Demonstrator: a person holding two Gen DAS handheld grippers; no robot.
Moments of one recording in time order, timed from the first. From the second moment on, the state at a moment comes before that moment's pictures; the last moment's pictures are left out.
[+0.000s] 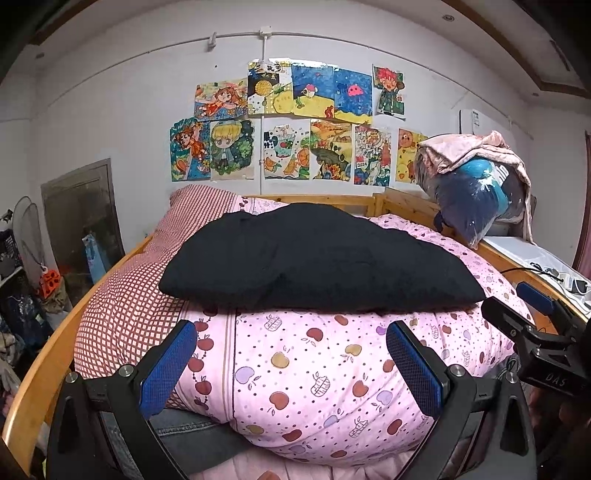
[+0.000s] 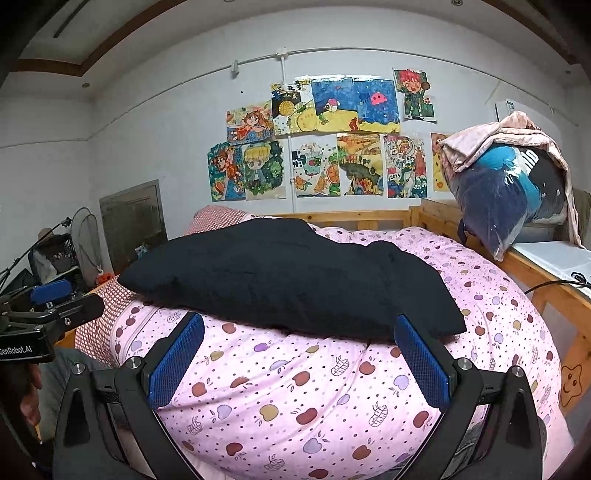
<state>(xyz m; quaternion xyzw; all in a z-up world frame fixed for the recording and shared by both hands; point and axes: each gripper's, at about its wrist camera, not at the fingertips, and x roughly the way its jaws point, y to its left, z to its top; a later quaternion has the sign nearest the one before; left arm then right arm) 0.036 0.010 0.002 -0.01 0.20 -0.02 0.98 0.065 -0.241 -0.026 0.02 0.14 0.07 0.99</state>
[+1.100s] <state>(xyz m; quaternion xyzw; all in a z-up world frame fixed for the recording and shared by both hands) 0.034 0.004 -0.001 -0.01 0.20 -0.02 0.98 0.064 -0.241 -0.028 0.02 0.14 0.07 0.99</state>
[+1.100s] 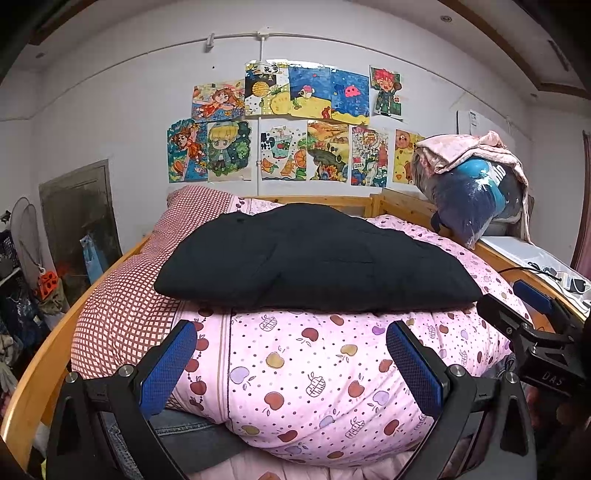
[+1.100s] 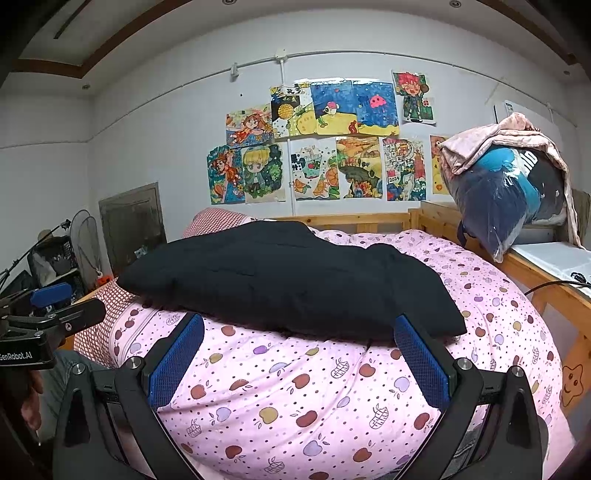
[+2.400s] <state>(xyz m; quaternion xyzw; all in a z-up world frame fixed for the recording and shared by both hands) 0.033 0.003 -0.002 -0.01 0.20 -0.02 0.98 0.063 -0.240 -0.027 0.02 0.14 0.07 0.99</state>
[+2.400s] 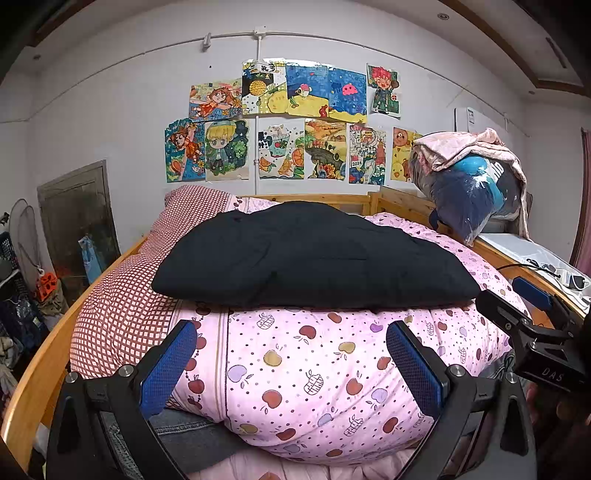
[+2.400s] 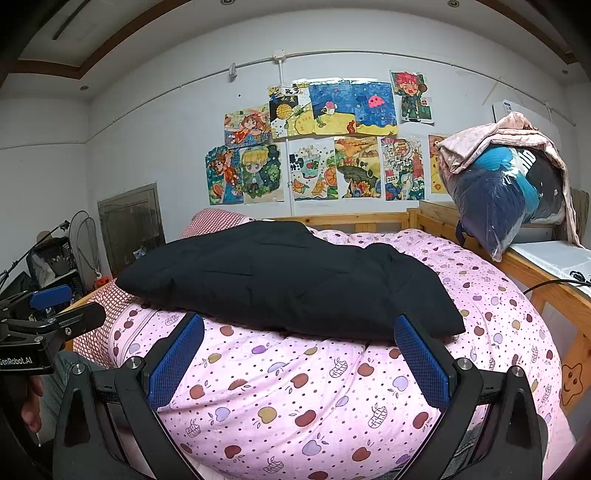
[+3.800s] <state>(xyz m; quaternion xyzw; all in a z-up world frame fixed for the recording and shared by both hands) 0.033 0.002 -0.004 -0.01 0.20 -0.03 0.98 0.062 -0.239 -0.027 0.02 0.14 0.07 0.99</state>
